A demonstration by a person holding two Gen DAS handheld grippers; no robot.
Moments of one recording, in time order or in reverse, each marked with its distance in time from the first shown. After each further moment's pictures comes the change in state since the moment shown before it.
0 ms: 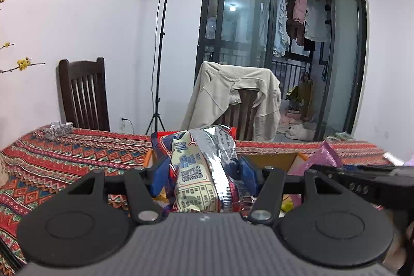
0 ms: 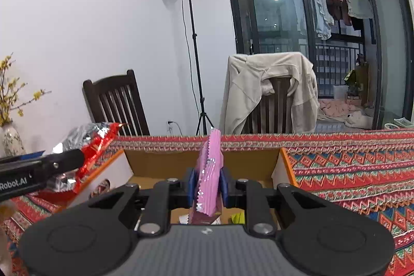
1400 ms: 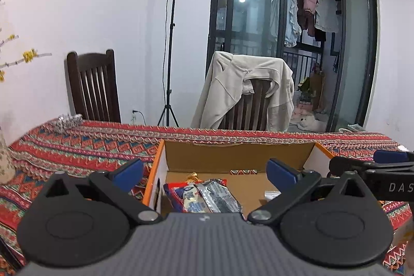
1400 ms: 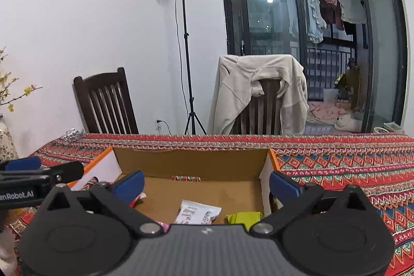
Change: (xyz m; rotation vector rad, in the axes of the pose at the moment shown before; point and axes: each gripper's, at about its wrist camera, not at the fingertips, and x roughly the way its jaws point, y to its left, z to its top) left arm 0.010 0.002 -0.001 0.000 0.041 0.058; right arm -0.007 0.009 0.001 -0.030 -0.011 -0.065
